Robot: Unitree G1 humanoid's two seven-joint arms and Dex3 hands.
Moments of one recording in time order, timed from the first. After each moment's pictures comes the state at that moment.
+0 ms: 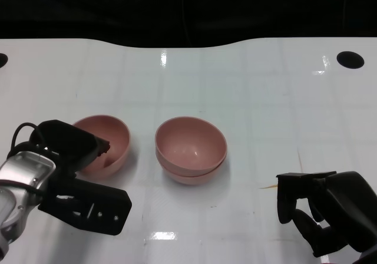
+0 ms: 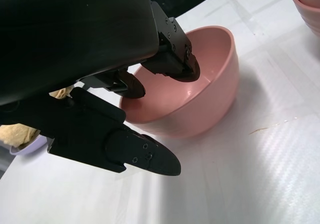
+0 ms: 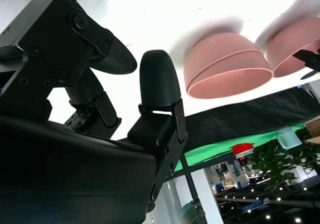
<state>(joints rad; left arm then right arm) -0.48 0.53 -0.49 0.47 1.02 -0.10 -0.20 0.07 -0.35 0.21 -0.03 -0.66 -0.34 -0.16</state>
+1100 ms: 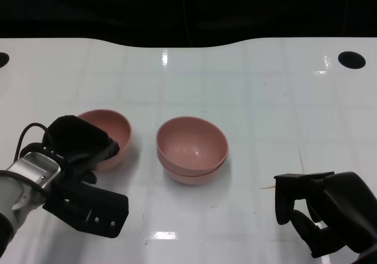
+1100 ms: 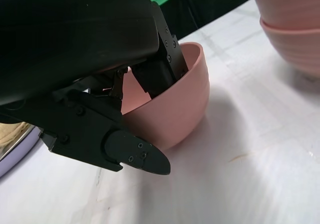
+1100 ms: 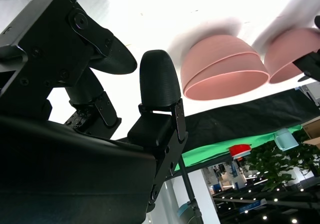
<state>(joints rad) -0.63 0.48 -0.63 0.84 0.99 -0.32 0.23 0.07 -0.34 0.21 -0.04 -0.68 -0.34 -0.16</state>
